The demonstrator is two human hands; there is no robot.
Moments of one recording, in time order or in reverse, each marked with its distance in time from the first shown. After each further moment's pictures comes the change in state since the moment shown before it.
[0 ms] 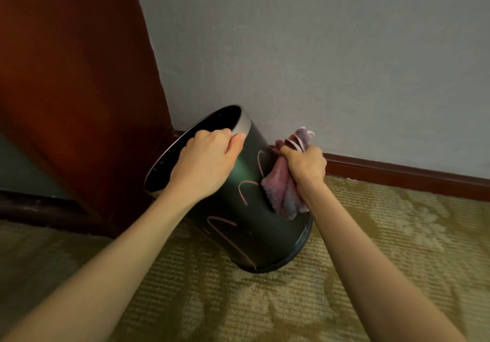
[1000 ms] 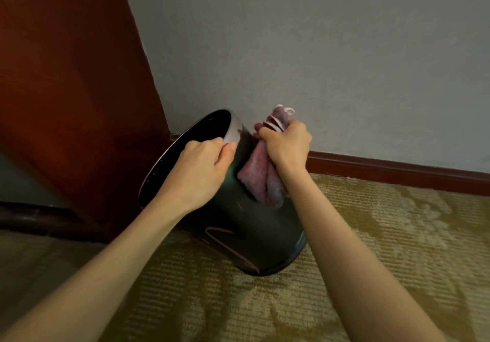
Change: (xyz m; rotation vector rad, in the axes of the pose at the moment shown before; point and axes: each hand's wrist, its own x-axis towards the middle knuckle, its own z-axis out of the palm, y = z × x) left_hand -0.009 0.011 -0.011 -0.089 -0.058 -0.004; right_hand -0.014 -0.042 0.011 0.075 0.029 -0.206
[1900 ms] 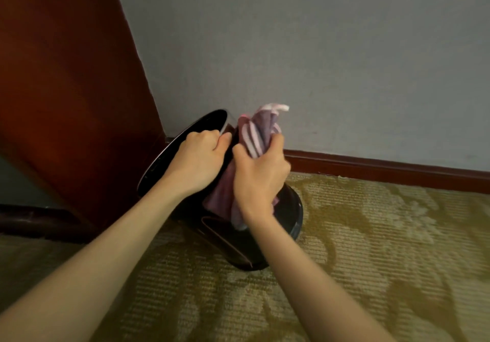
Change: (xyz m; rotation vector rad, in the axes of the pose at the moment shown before) left_hand 0.020 0.008 0.005 -0.028 -0.022 -0.097; right_hand -0.083 -0.003 0.003 0.167 0.216 -0.182
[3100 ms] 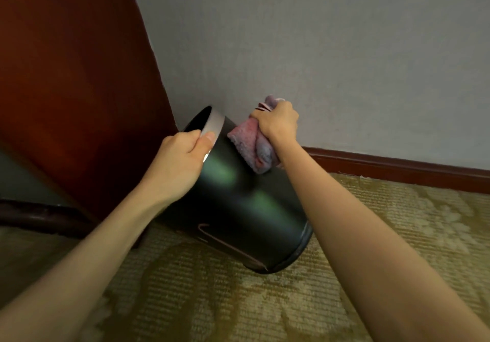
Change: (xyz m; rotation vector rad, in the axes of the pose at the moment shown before) left_hand -0.009 -0.048 -0.023 -0.159 0.054 -0.096; right_hand 0.117 0.023 0.073 -0.189 -0.346 0.186
